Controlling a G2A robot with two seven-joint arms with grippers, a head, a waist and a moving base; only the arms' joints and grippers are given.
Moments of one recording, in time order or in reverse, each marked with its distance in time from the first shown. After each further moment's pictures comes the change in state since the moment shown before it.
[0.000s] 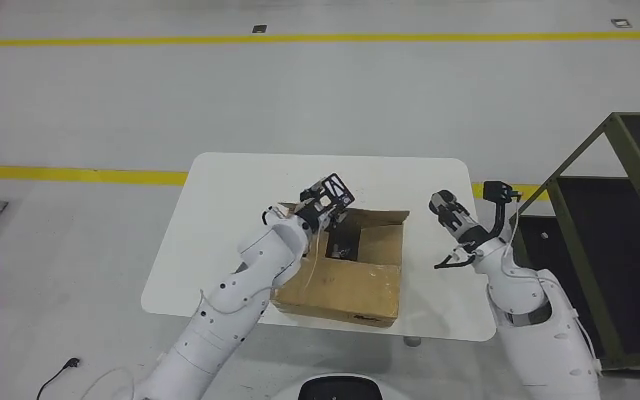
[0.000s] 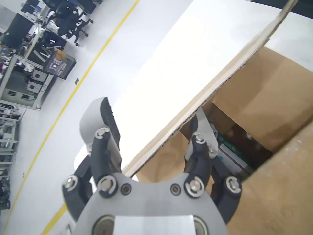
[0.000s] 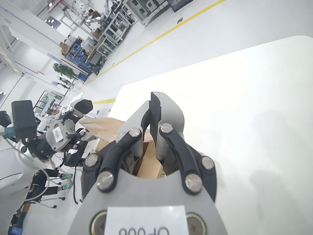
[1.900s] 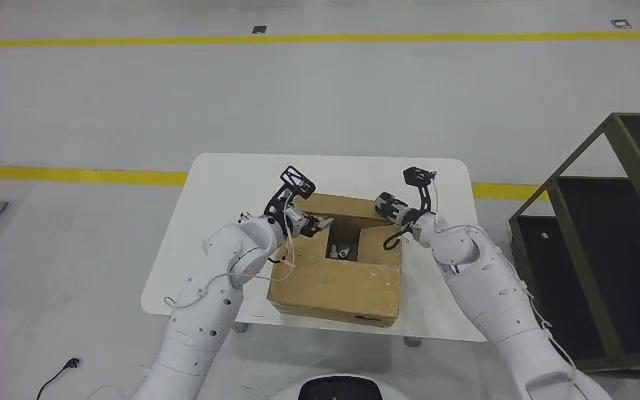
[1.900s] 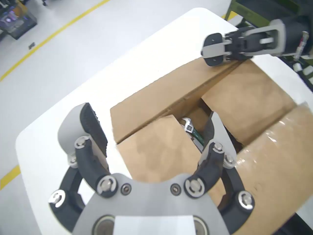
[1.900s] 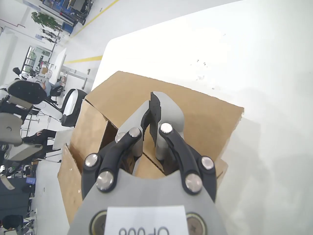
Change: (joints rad) left arm 0.118 -0.007 -0.280 -0.094 -0.395 -0.241 -0.225; right arm 0.470 -0.092 -0.403 0.614 0.019 -0.049 0.070
